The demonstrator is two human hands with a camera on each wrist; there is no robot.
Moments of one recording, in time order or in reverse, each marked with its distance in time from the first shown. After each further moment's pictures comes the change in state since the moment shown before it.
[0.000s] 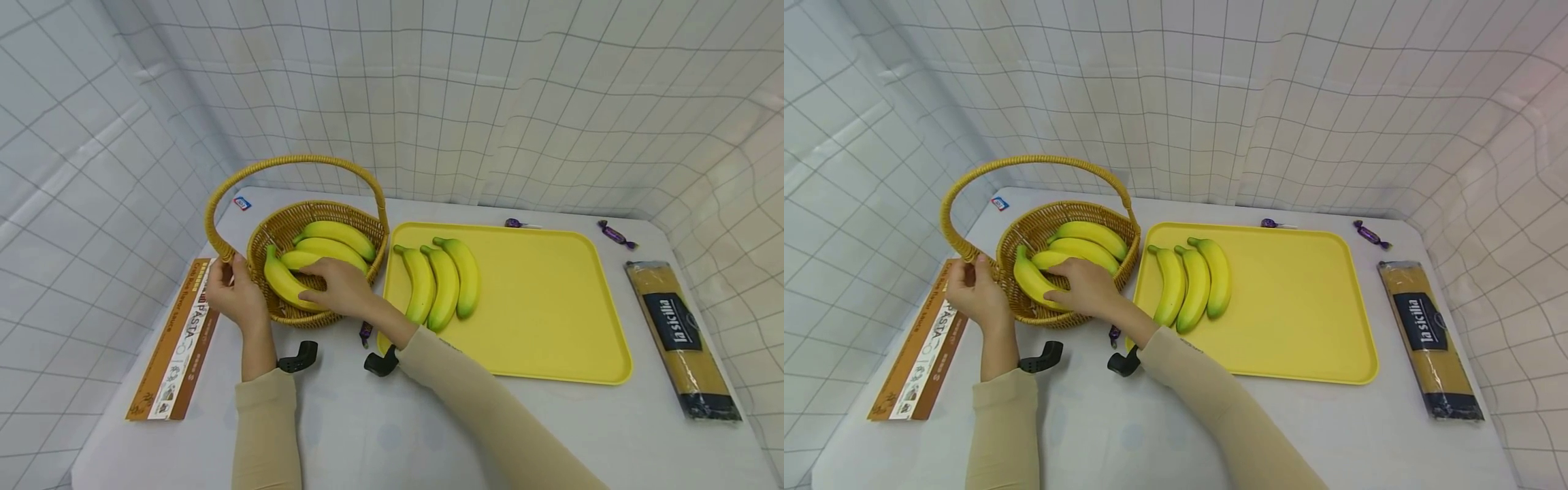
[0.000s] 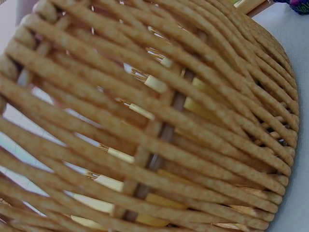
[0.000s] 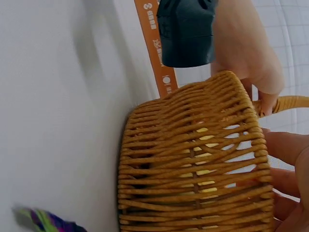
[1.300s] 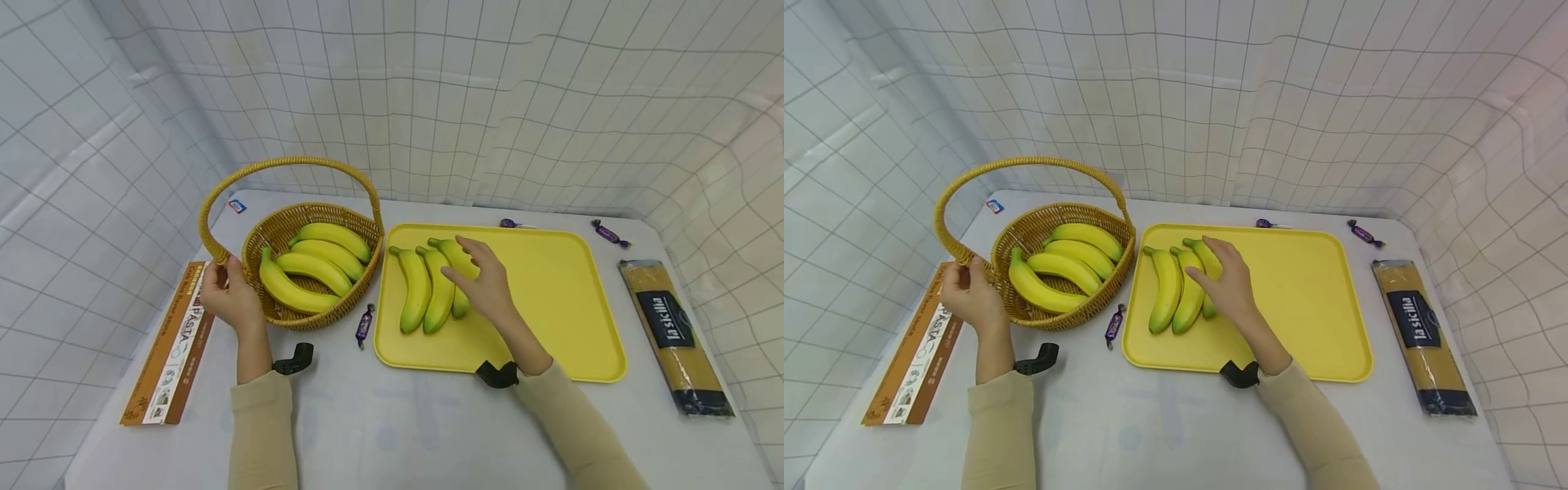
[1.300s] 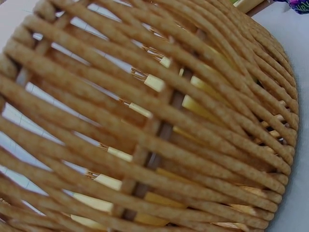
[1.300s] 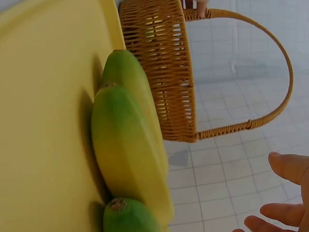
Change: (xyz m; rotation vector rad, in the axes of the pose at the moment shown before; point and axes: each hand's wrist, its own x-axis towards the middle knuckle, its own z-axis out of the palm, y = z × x) left_hand 0.000 -0.001 0.000 0.019 -0.003 -0.034; right_hand -0.146 0.115 -0.095 0.259 0.512 0.277
